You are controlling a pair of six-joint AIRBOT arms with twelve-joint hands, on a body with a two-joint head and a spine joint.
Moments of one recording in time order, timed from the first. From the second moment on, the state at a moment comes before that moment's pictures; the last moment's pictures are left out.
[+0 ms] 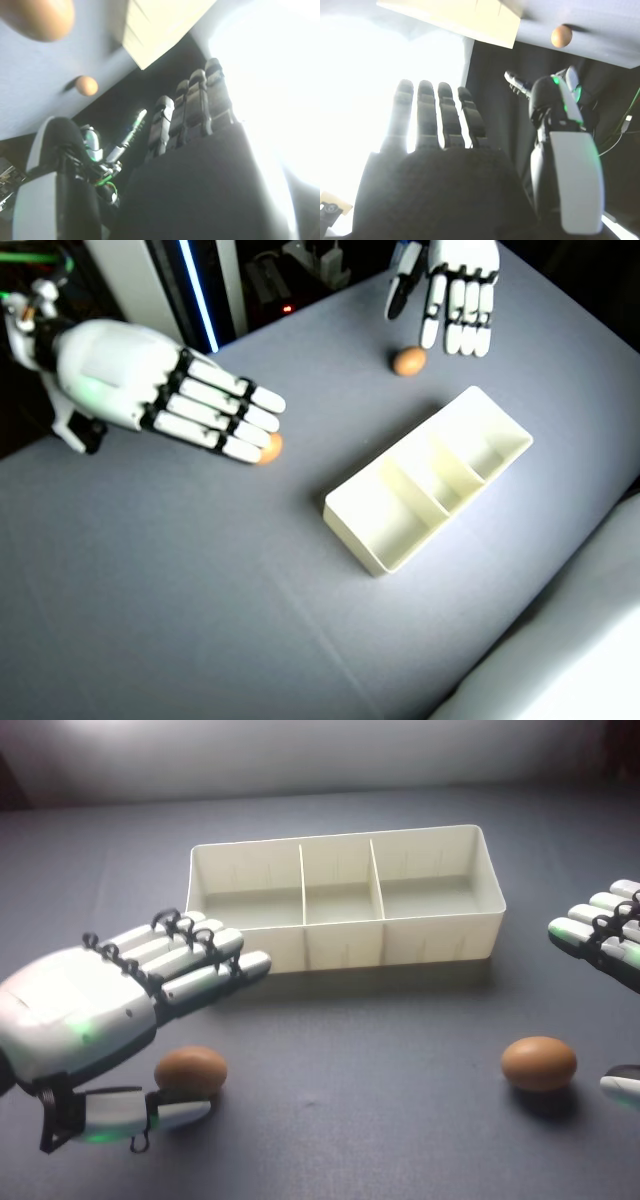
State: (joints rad) left arm 0.94 -0.91 1.02 0.09 -0.95 0.83; right arm -1.13 -0.79 0.81 0.16 1.17 -1.00
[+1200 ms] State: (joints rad) left arm 0.84 -0.92 1.05 0.08 -0.98 0.87; right arm -1.13 -0.80 0.82 0.18 1.21 -0.95
